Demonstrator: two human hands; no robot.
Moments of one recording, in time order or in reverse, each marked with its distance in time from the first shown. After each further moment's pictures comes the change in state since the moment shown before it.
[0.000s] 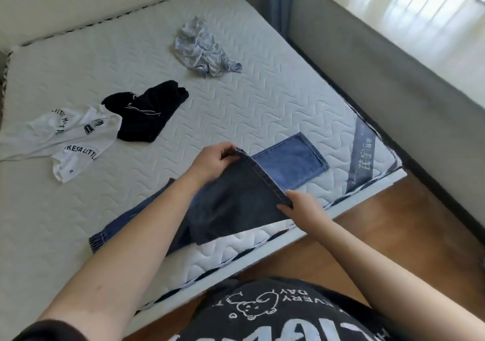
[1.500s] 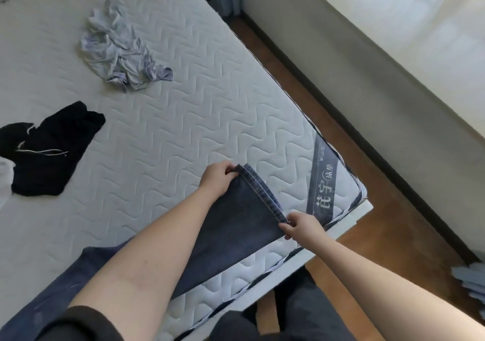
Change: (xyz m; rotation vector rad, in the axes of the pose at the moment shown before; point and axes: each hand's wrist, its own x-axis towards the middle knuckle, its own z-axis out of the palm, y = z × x) left_hand 0.345 0.014 0.206 0.226 -0.121 -0.300; right_hand 0.206 0.236 -0.125 0.245 -0.192 0.369
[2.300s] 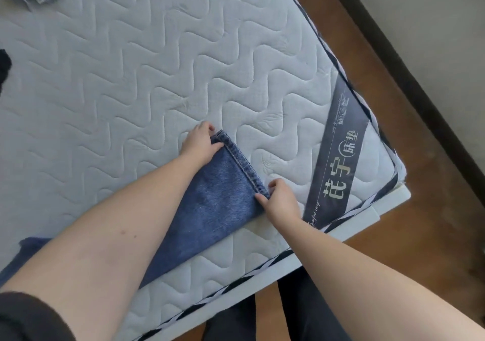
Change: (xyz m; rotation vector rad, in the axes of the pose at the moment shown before) left_hand 0.167 -0.069 0.139 0.282 -0.067 -0.172; right_hand 0.194 0.075 0.079 0.206 0.031 0.248
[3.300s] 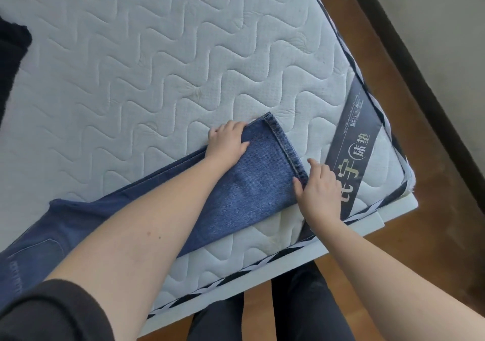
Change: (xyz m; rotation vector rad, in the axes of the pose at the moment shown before) left_hand -0.022 0.027 0.033 0.242 0.064 0.198; right_hand 0.004 0.030 -0.055 -0.453 0.405 -0.371
